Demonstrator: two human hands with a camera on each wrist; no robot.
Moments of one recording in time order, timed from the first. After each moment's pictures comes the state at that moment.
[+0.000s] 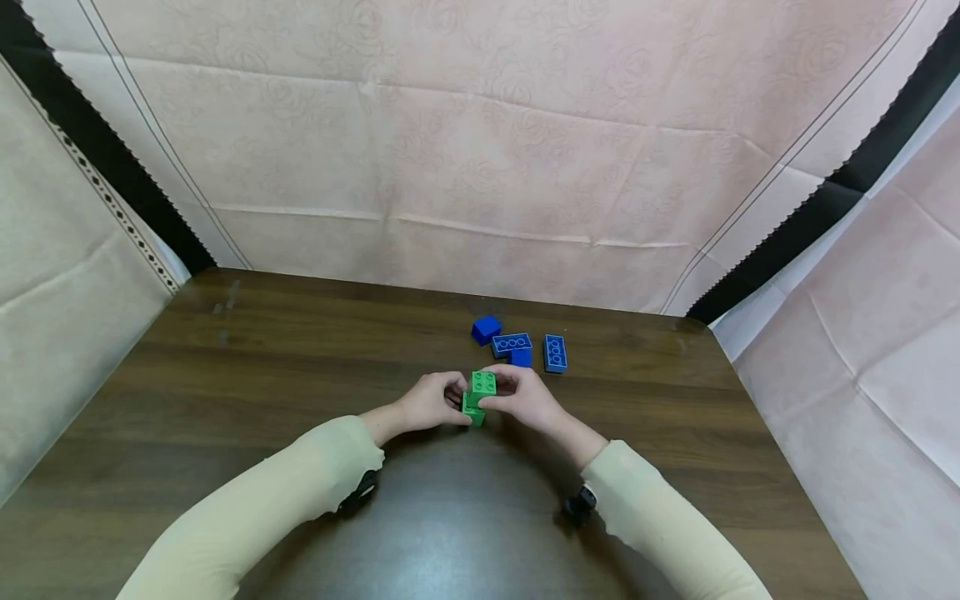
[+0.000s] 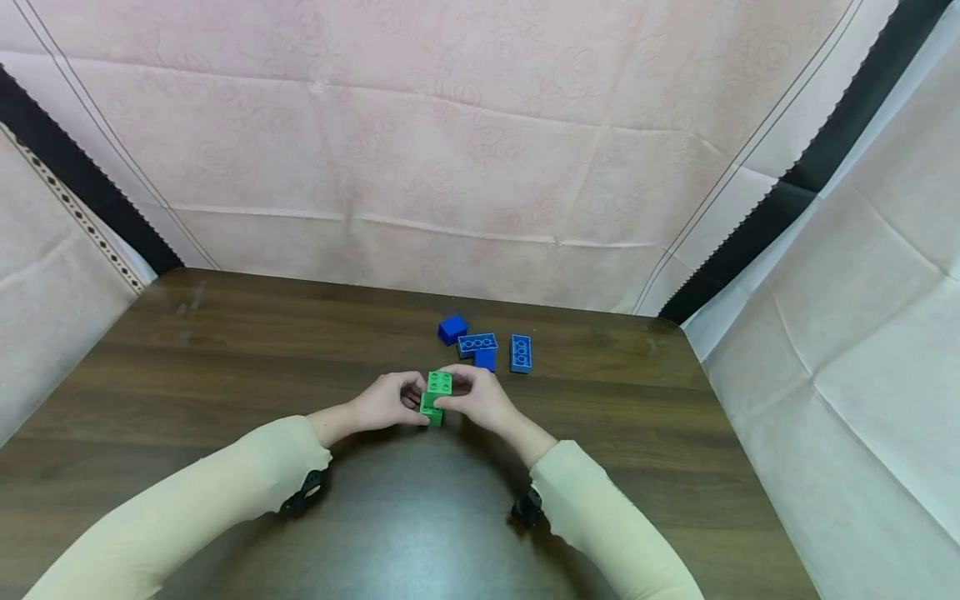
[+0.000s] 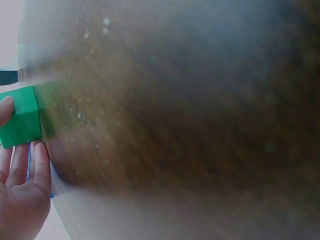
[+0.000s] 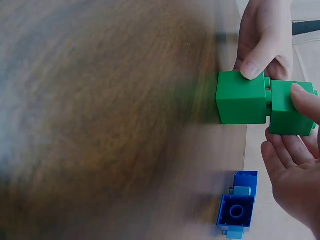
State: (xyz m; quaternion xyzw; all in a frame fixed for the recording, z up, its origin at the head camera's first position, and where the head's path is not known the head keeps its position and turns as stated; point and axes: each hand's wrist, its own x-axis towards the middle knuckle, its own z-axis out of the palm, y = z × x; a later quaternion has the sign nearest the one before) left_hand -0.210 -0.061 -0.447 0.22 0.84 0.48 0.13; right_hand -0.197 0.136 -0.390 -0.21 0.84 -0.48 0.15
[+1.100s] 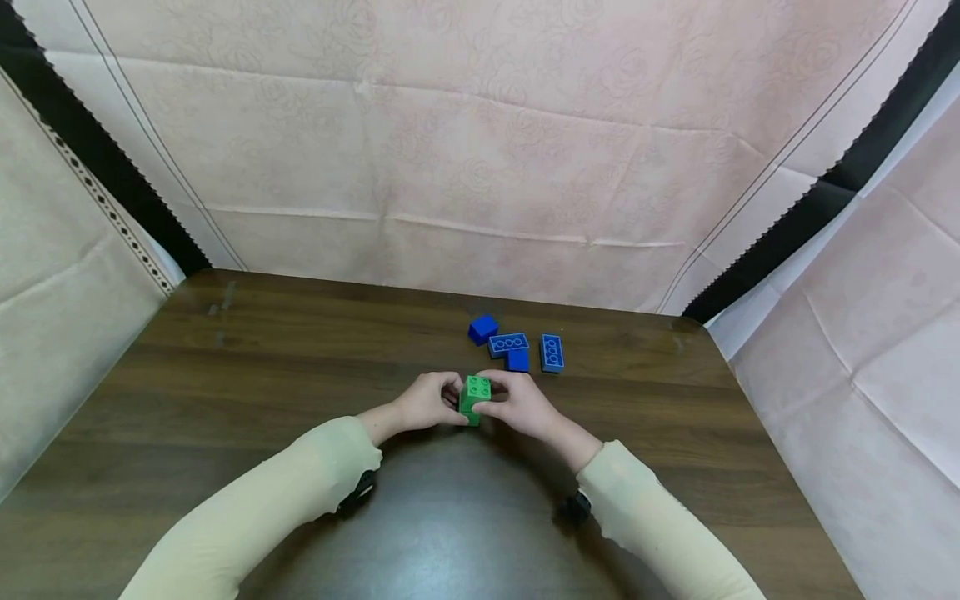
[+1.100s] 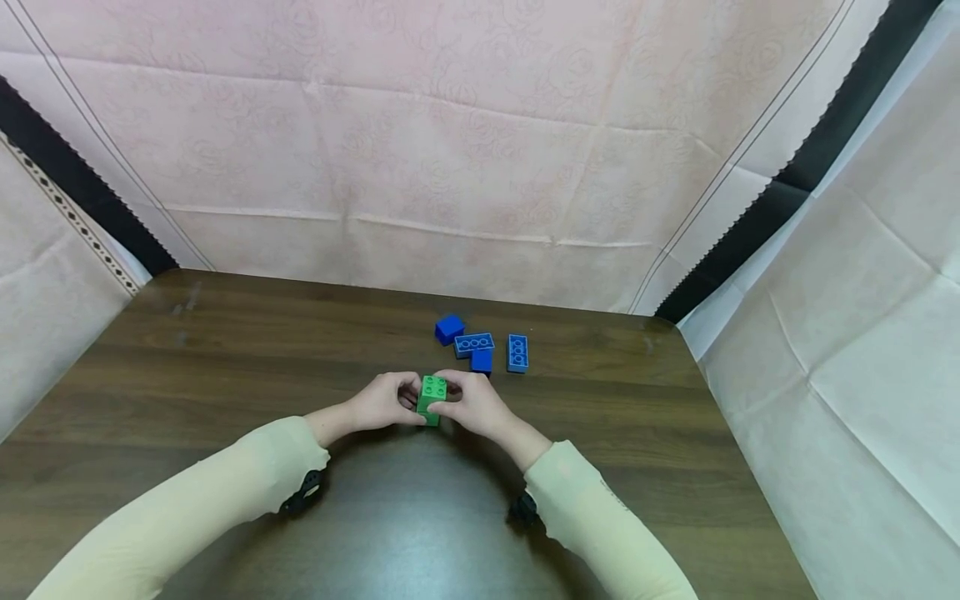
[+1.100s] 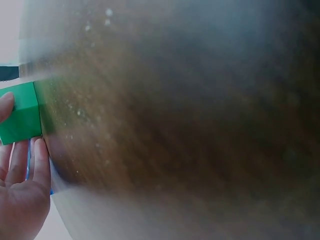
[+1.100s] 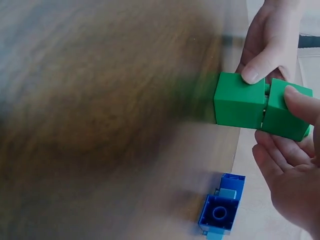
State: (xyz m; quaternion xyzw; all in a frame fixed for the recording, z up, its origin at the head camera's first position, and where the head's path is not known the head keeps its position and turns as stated) left_hand -0.213 -0.061 -0.449 0.23 0.83 0.49 0.14; right_hand -0.205 0.135 -0.413 -0.27 0.88 -0.39 0.10
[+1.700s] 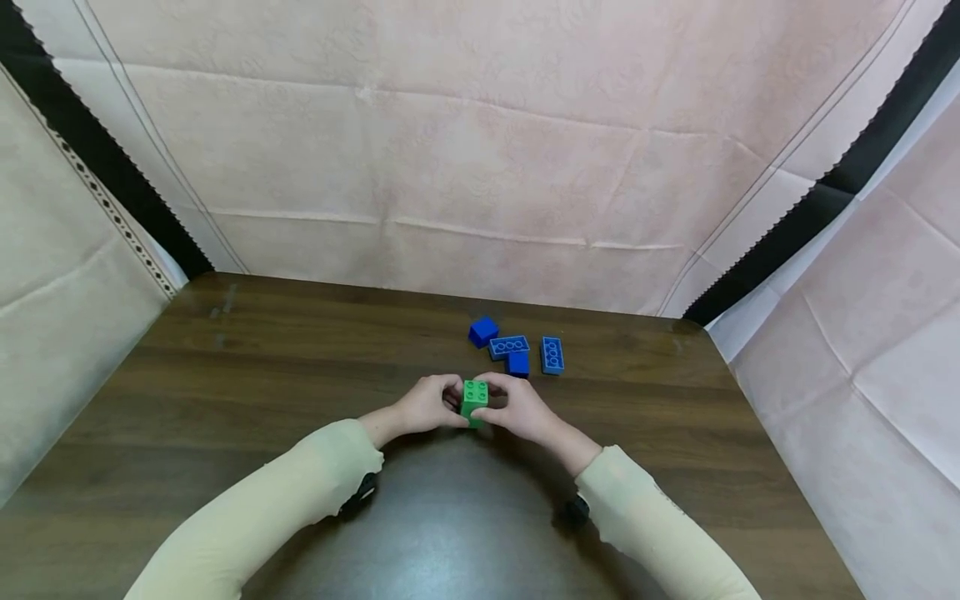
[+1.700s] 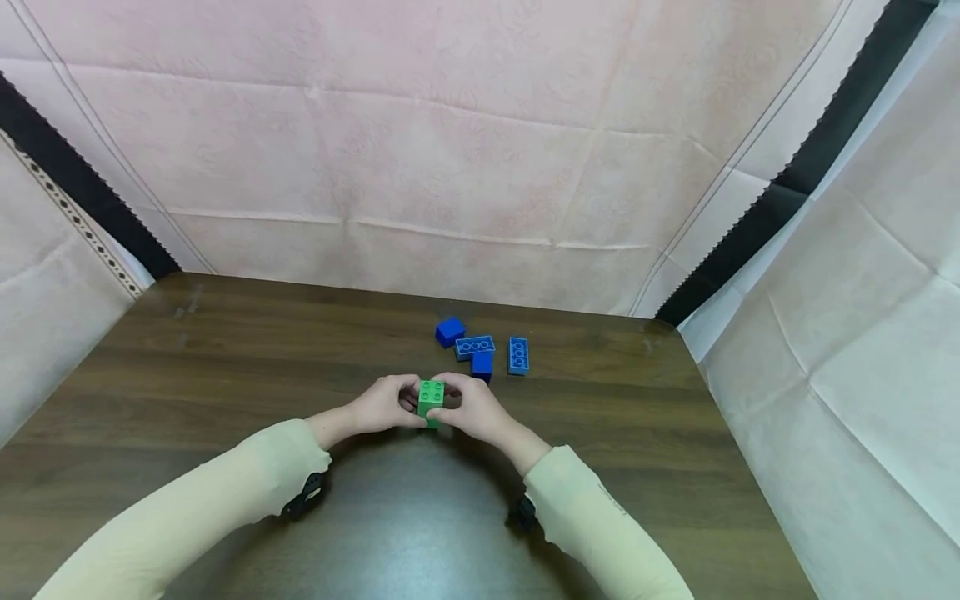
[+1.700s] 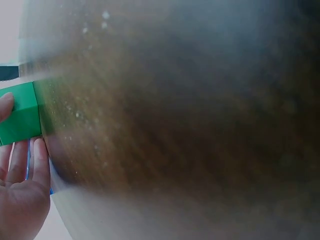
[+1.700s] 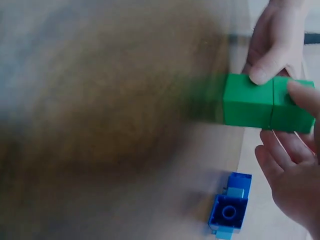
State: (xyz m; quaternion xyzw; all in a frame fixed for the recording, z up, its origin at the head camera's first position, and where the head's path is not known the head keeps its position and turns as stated) left_hand -0.213 -0.061 -0.451 0.23 0.83 0.49 0.13; right_hand -0.206 0.137 -0.420 -0.26 0.87 -0.40 0.10
